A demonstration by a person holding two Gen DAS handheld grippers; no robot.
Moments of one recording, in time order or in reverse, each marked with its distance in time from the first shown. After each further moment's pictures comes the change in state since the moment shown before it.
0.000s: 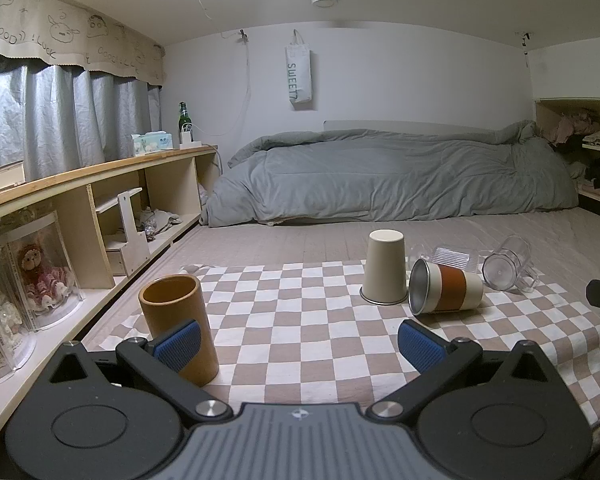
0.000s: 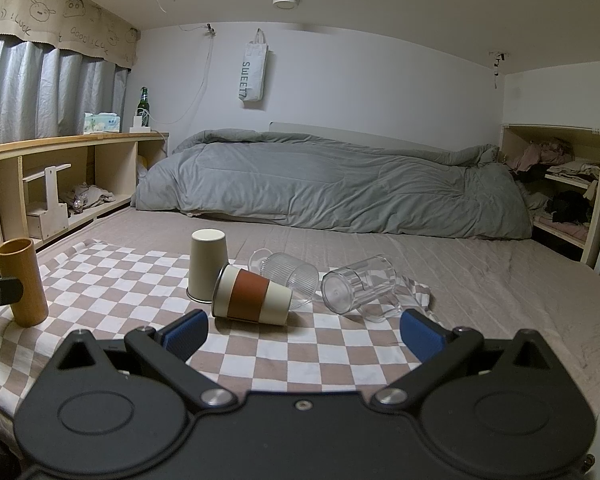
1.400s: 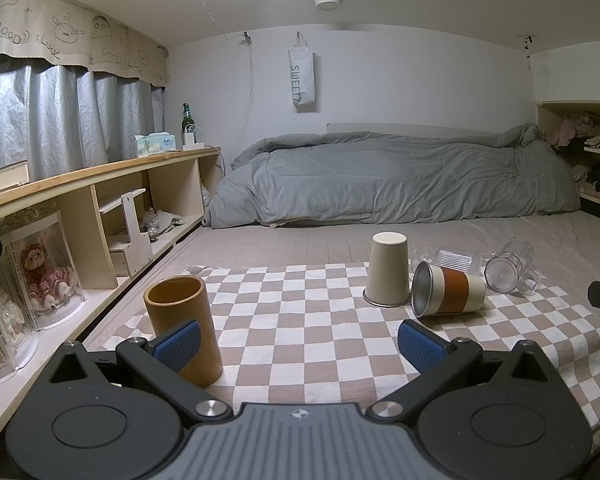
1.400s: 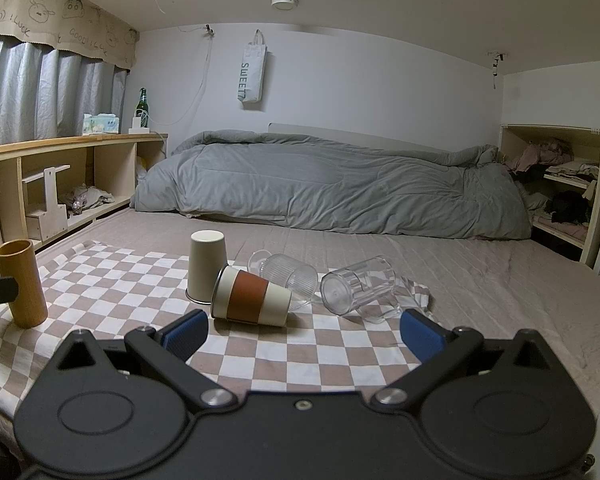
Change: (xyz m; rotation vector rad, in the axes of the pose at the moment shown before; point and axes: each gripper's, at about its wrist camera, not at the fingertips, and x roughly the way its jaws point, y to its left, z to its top) left arm 0.000 0.000 0.000 0.000 -0.004 0.002; right arm 0.001 0.001 0.000 0.002 -0.003 0.001
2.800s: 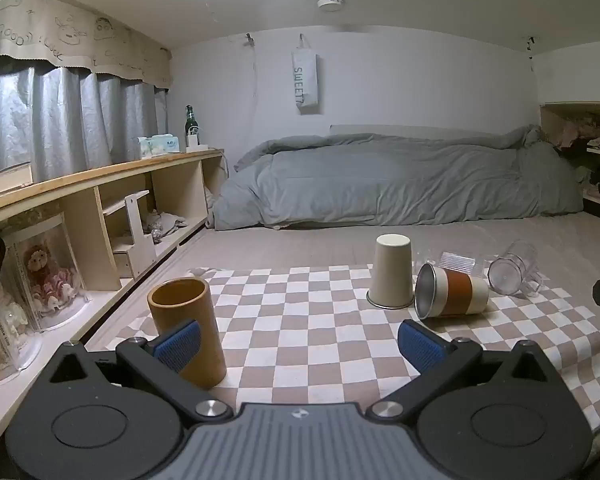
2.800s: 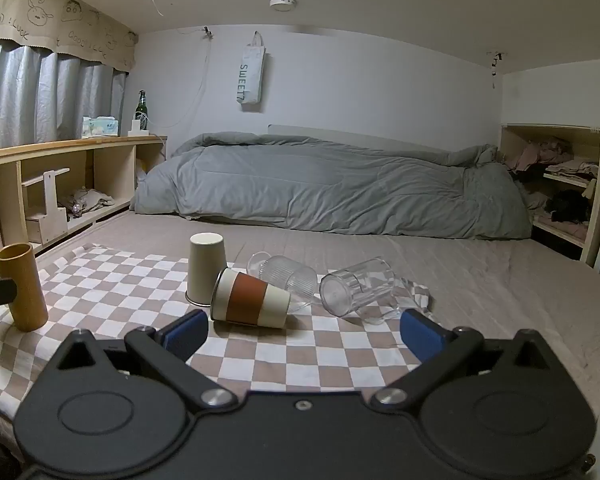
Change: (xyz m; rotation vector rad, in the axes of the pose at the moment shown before) left arm -0.001 0.000 0.000 0.001 -0.014 0.003; right arm 0.002 -0.001 -0.001 0.006 -0.005 0.001
